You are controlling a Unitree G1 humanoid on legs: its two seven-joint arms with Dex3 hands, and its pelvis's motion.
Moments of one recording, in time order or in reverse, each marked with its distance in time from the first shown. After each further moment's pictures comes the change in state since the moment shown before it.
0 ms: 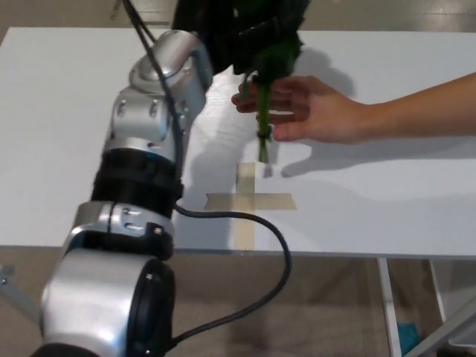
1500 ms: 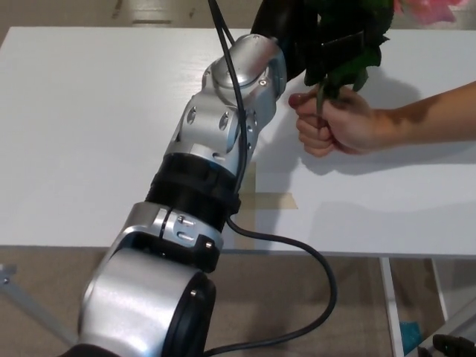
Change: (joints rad) left_arm -0.029 -0.112 -0.111 0.022 0.002 -0.063 0.012; right_arm -0.036 0.000 0.002 -0.003 0.003 0.009 0.011
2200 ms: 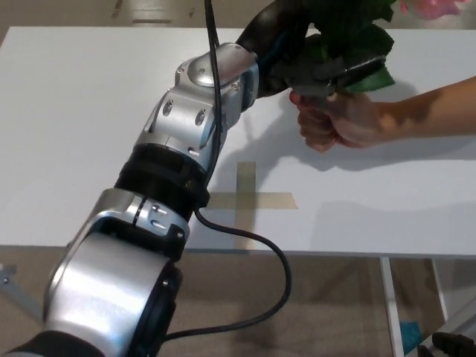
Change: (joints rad) left_arm -0.019 0.148 -0.137 0.095 0.015 0.032 -0.256; right_arm -0.007 -0.002 0.004 0.000 0.000 0.003 0.001
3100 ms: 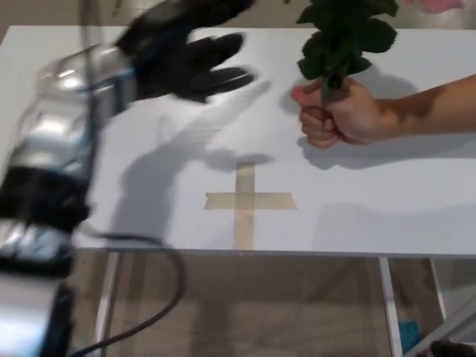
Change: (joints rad) left_arm 0.267 0.365 0.094 -0.319 0.007 0.050 -0.236; right_arm 0.038 -0.005 0.017 0.002 -0.004 0.007 0.006
